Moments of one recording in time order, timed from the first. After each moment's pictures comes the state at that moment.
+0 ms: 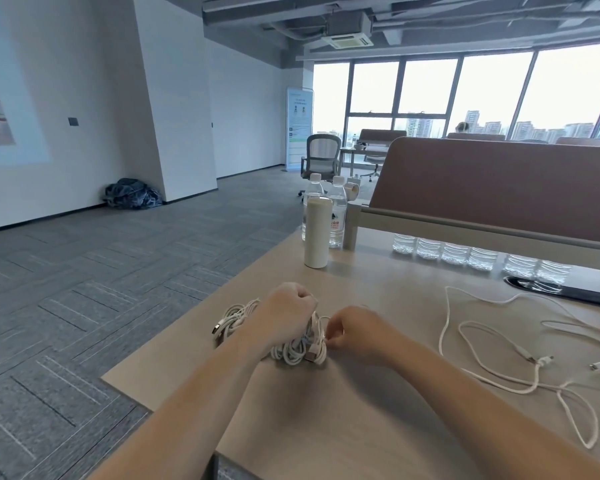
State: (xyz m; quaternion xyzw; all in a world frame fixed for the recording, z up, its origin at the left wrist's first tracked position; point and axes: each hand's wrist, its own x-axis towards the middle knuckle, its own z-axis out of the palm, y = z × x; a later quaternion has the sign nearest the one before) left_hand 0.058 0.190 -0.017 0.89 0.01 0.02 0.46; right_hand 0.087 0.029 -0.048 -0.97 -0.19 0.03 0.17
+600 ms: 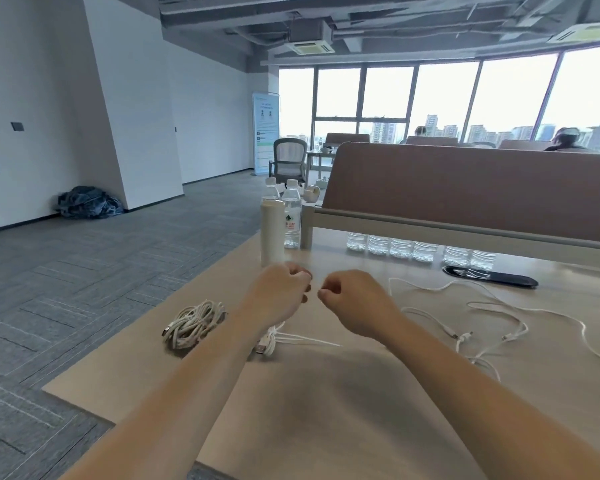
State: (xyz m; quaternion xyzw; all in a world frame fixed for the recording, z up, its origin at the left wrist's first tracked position) left_hand 0.043 0.121 0.018 0.85 -0.04 0.05 0.52; right_hand 0.053 -0.033 0.003 -0.95 -0.13 -0.12 0.24
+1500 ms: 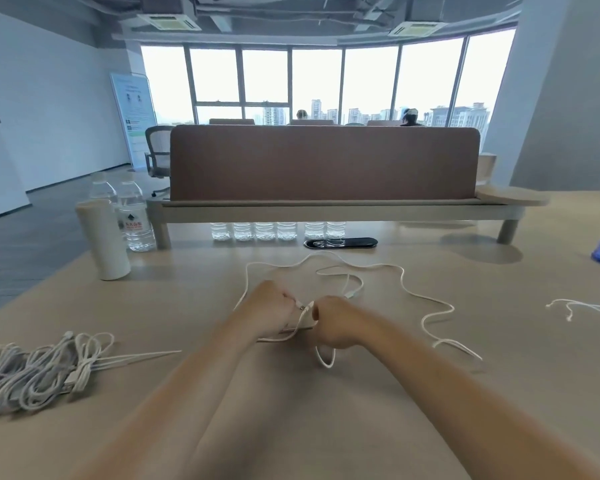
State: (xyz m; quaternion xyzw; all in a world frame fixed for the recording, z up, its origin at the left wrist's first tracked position) left_hand 0.054 -0.095 -0.028 0.89 -0.19 -0.12 0.40; right_hand 0.009 -0.238 -0.041 -0.98 0.07 0.08 0.15
